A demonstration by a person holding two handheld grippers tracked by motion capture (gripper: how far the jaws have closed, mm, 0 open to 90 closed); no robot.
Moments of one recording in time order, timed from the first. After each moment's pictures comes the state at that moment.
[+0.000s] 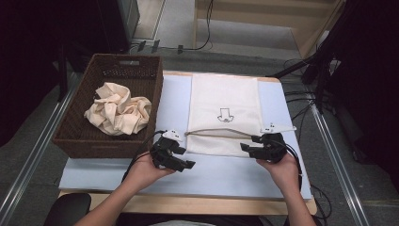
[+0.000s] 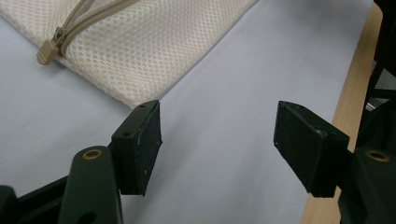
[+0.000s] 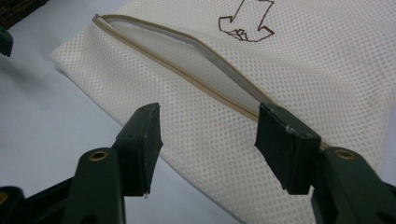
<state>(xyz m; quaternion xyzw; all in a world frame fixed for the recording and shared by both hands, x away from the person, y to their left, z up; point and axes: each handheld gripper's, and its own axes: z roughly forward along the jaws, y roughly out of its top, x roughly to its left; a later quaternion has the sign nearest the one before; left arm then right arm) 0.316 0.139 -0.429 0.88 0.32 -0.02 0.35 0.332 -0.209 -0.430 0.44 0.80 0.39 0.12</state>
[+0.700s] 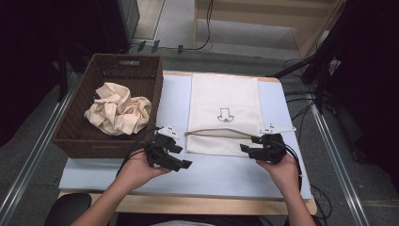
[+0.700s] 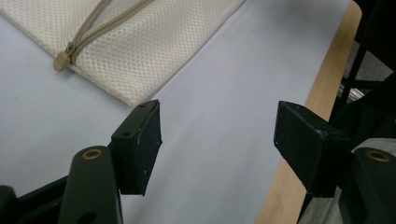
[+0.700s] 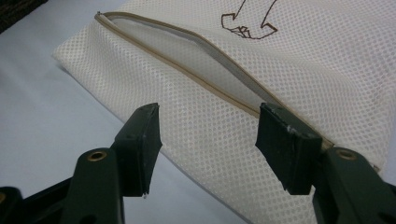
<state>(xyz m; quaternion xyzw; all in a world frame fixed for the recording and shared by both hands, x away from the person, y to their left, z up) 0.304 0.145 -0.389 0.89 0.31 -0.02 0.34 0.331 -0.208 -0.431 0.43 0.80 0.39 0.12</state>
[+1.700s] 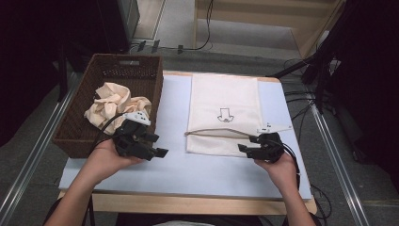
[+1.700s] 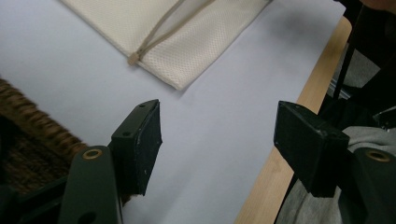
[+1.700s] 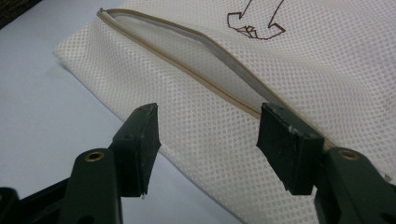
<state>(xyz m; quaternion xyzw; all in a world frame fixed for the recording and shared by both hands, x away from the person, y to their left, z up) 0.305 0.211 -0.333 0.88 0.33 0.00 0.35 0.334 -0.202 -0.432 0.43 0.81 0.38 0.12</state>
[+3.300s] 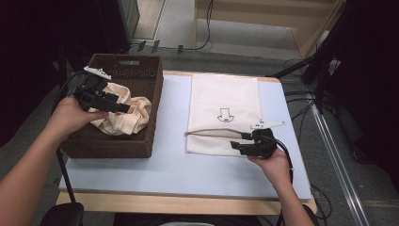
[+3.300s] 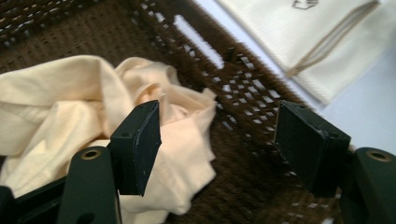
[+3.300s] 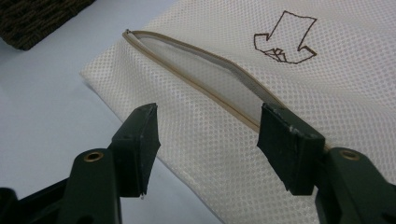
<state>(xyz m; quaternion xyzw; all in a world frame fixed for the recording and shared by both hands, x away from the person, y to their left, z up) 0.405 0.317 -0.305 0.85 0.42 0.08 0.30 0.345 -0.184 -0.429 0.41 0.81 0.41 0.09</state>
